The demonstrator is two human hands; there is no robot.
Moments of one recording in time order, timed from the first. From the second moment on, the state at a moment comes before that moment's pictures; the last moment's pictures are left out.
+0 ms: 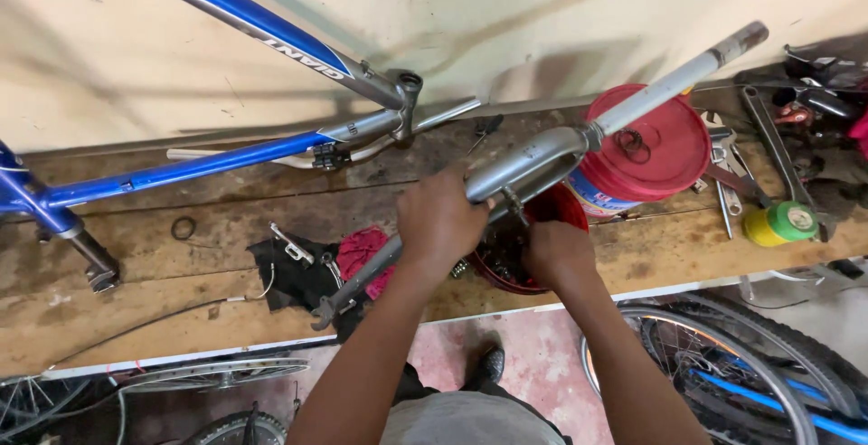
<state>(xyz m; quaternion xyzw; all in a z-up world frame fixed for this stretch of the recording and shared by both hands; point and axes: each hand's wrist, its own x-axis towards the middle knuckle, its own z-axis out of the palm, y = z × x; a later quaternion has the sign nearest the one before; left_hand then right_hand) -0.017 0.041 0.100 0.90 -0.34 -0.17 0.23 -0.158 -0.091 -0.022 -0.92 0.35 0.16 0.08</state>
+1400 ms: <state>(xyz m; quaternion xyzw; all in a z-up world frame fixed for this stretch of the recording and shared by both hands) -0.028 -0.027 0.103 0.89 -0.43 -0.11 0.07 -0.242 -0.082 0.076 -0.90 0.29 -0.21 0.23</state>
